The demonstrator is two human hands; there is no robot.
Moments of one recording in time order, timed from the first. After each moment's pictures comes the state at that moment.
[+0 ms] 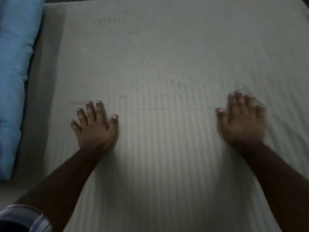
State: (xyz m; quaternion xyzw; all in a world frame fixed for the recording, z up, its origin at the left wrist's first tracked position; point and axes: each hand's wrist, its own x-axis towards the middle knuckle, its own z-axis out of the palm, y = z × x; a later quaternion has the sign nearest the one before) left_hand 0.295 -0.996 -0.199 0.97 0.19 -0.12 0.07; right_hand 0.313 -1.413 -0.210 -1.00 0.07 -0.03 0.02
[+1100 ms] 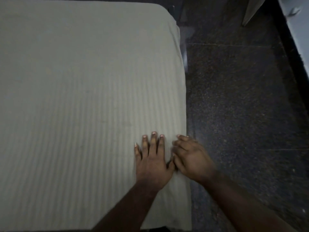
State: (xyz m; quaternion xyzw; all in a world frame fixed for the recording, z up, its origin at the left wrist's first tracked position) left_hand 0.105 -1.573 -0.143 0.97 -0.03 -0.17 0.15; right_hand 0.136 -1.747 -0.142 -0.95 -0.27 0.04 0.16
